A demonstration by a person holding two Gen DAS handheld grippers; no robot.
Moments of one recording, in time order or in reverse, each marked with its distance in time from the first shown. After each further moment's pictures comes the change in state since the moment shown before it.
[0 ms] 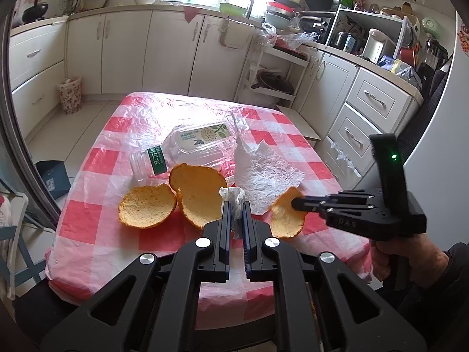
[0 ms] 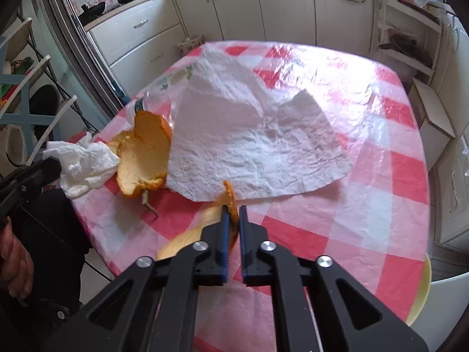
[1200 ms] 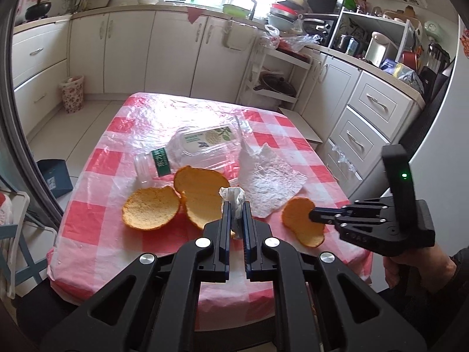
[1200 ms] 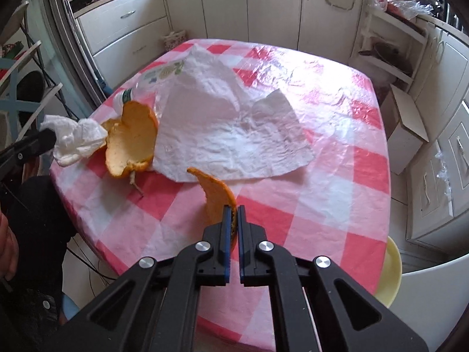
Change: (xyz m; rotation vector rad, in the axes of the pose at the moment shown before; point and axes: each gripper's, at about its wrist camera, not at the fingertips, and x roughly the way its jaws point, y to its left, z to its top) left arm 0.000 0.003 0.002 -0.009 -0.001 0.005; right arm -0.003 0.002 -0.014 -0.032 0.088 -0.115
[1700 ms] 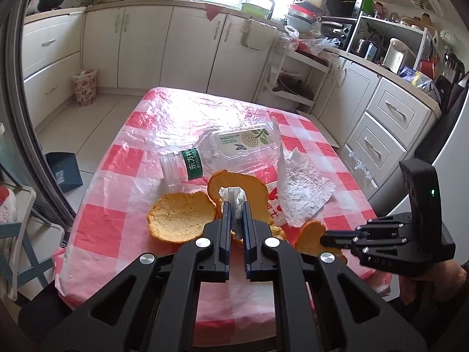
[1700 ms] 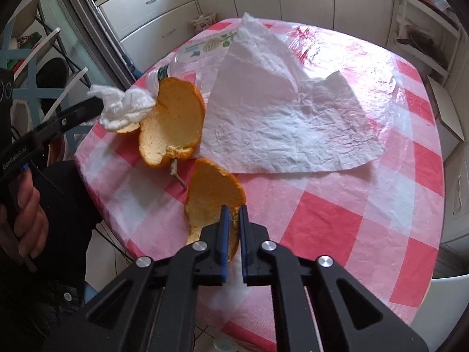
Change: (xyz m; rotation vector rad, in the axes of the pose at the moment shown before) left arm 0.019 0.041 0.006 -0.051 -0.001 0.053; right arm 0.014 0.023 0.011 -0.025 0.038 0.145
